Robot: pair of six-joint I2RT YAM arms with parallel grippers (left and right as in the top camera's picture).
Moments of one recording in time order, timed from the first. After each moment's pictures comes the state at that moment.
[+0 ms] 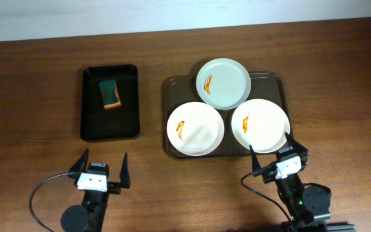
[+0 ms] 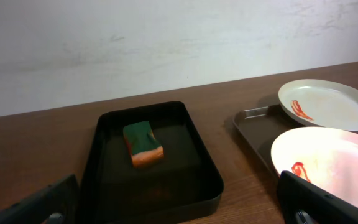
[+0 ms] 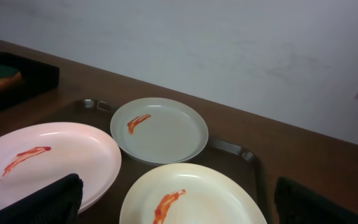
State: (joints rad) left arm 0.01 0.02 0.01 -0.06 0.18 0.09; right arm 0.06 0.01 0.01 -0.06 -0.16 -0.21
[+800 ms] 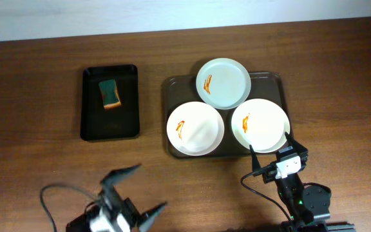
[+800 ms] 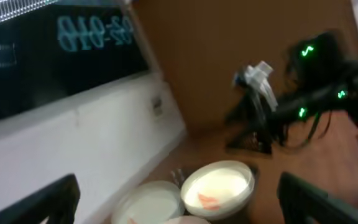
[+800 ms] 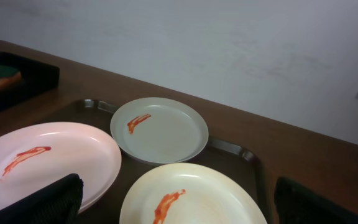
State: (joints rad) left arm 0.01 0.02 0.01 0.59 1.08 -0.03; right arm 0.06 0.01 0.01 -0.06 -0.16 -0.21
